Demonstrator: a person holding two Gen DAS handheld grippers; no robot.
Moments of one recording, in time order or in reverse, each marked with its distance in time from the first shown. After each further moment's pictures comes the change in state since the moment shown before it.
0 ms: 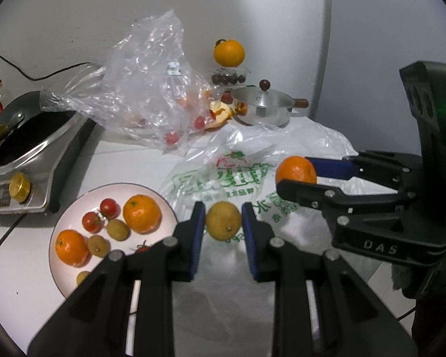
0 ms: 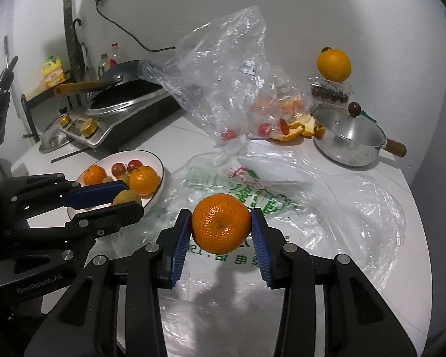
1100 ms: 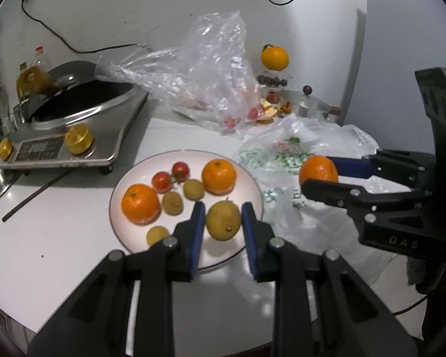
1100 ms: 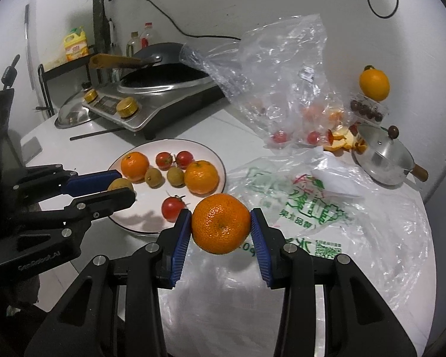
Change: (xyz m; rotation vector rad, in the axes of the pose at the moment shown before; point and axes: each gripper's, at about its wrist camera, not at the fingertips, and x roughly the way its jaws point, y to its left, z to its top) left arm -0.040 0.078 -0.049 -0.120 -0.020 0.082; right arm 0.016 0.084 0.006 -0.124 0.044 0.032
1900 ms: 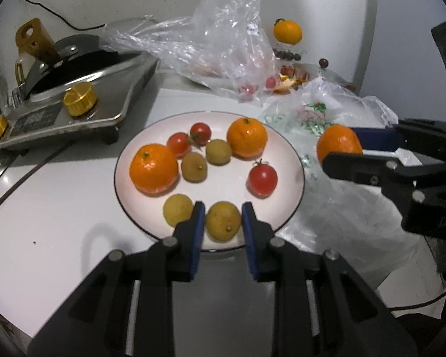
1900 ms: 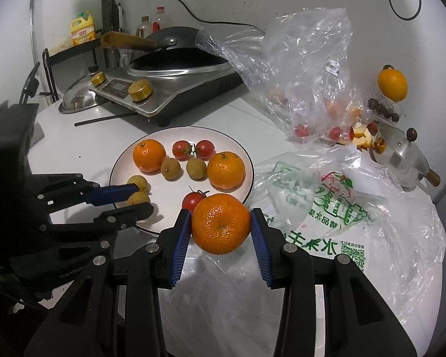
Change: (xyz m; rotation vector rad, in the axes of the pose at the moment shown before) left arm 0.037 0.024 -0.024 0.009 0.090 0.016; right arm 0.023 0.024 0.004 -0.032 0.053 0.015
